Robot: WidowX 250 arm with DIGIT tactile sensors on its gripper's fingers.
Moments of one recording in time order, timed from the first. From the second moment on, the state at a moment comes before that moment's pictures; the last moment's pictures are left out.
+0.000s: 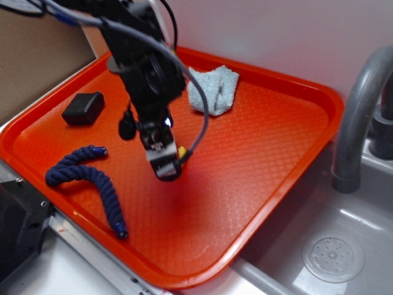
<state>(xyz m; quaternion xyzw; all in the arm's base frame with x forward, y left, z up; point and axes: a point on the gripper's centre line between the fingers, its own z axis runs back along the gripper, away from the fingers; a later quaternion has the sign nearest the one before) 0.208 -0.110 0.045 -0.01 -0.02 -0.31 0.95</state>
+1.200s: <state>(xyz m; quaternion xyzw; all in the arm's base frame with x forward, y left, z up) 0.213 -0.097 0.021 0.03 0.00 -0.29 0.96</state>
